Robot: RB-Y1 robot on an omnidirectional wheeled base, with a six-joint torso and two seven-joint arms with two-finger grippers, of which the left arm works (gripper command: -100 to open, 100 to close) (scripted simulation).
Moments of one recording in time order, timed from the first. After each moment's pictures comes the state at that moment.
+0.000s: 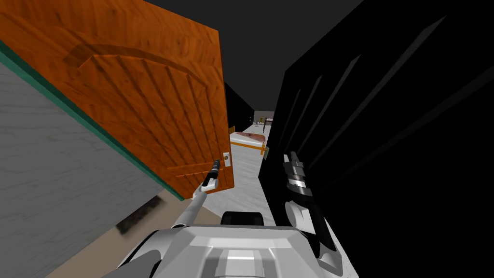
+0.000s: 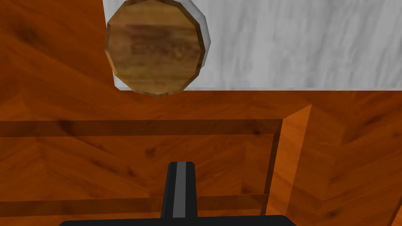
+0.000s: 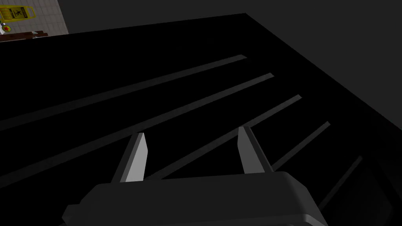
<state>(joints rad) -0.23 0.15 0.15 -0.96 0.26 -0.40 -0.14</state>
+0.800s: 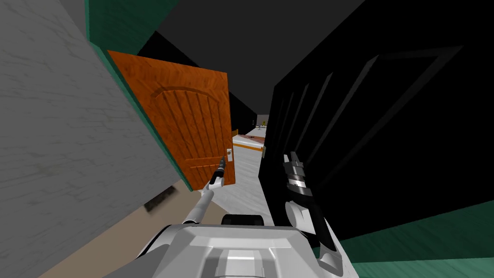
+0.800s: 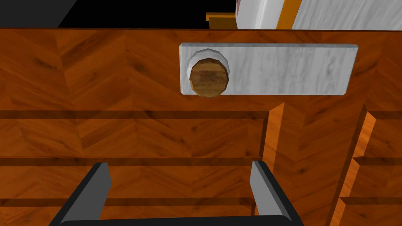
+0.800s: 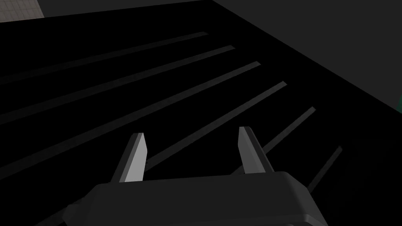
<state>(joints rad) -0.27 0.05 0.14 -0.95 0.23 -0.37 -0.21</state>
